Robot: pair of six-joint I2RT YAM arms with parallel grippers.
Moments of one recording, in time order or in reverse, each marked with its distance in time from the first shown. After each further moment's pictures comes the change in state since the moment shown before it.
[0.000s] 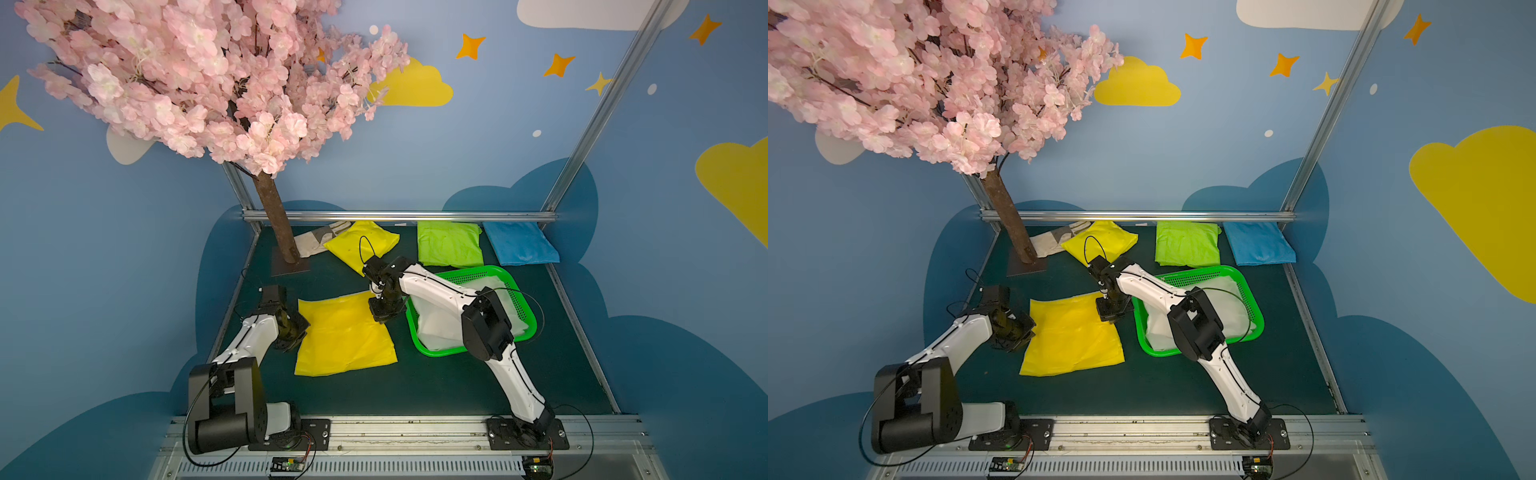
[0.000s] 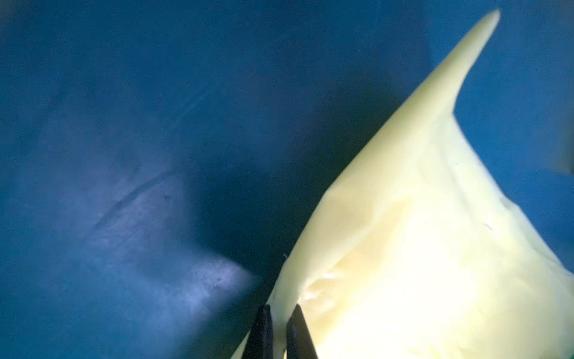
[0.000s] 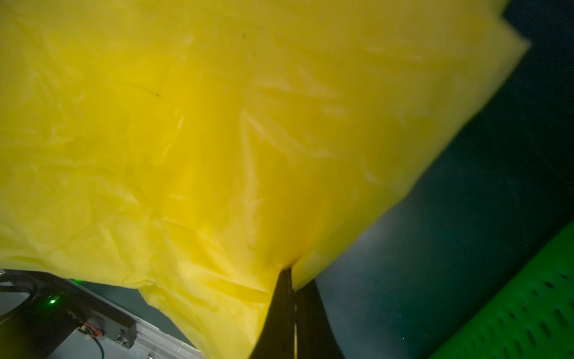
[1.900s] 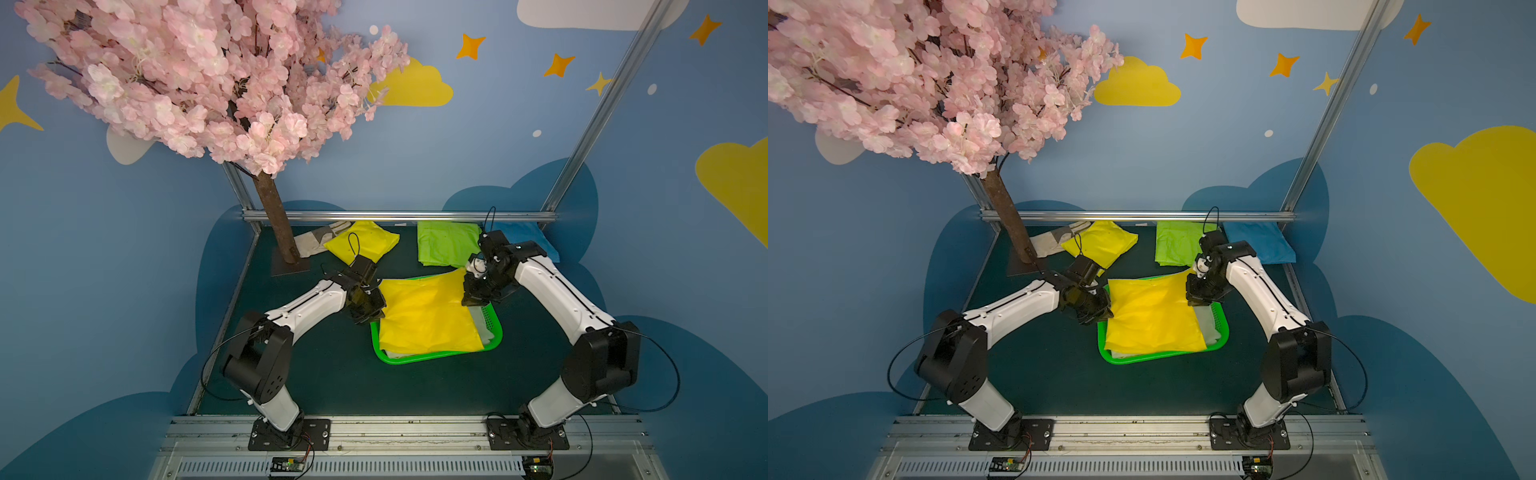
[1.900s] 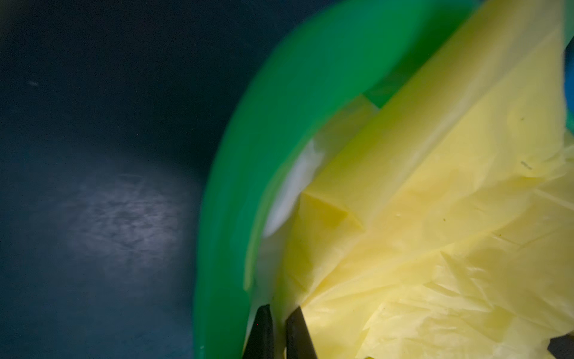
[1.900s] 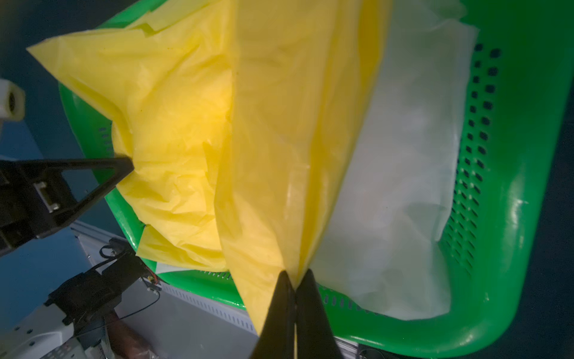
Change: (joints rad) left arm -0.626 0.317 0.432 -0.057 0.164 -0.219; right arm -0.510 -0.704 -0.603 -0.040 -0.113 -0.103
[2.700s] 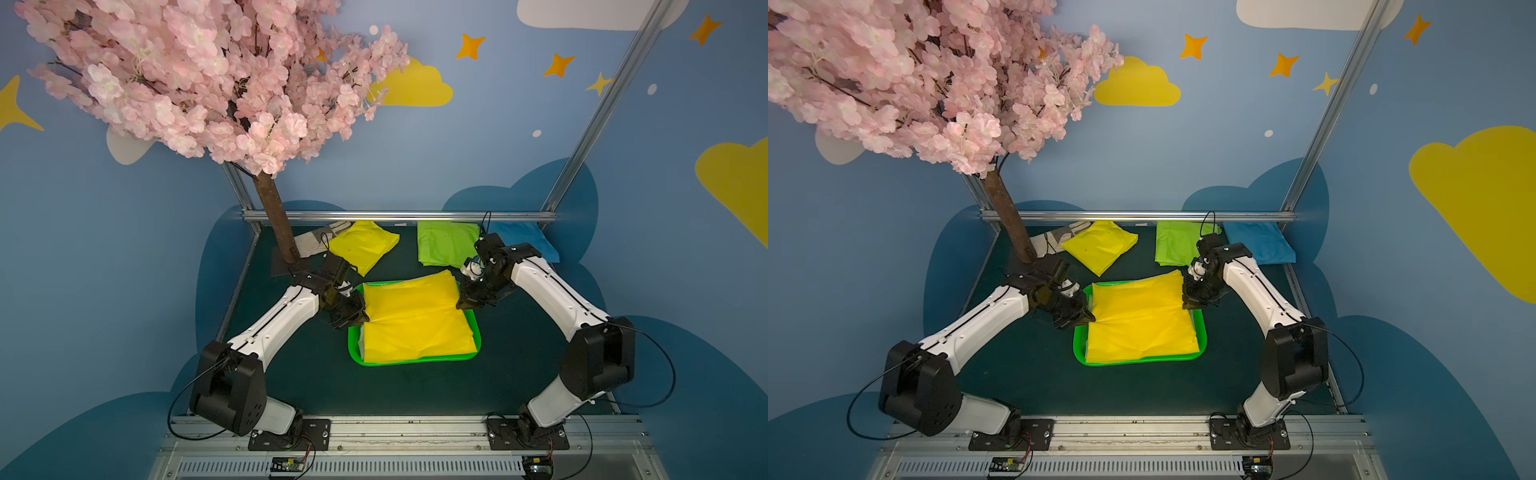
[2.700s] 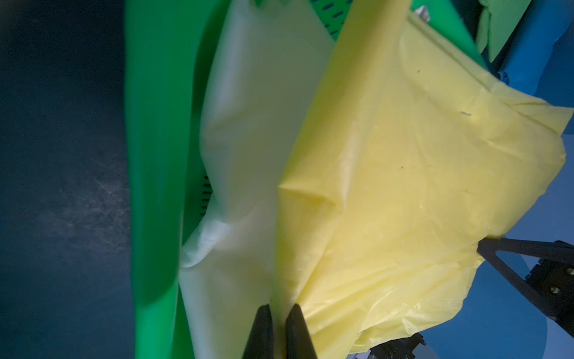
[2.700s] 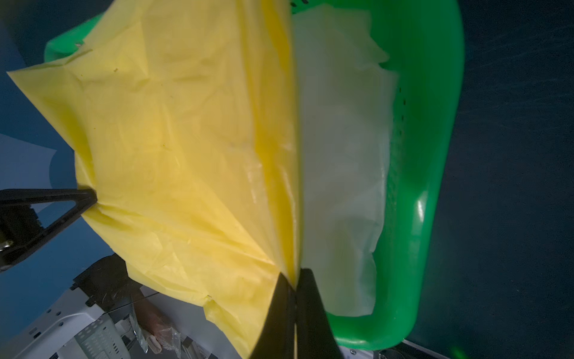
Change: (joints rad) left arm 0.091 -0.159 -0.053 -0.142 0.151 0.116; right arm -0.048 0.009 -0.054 0.003 -0.064 -0.002
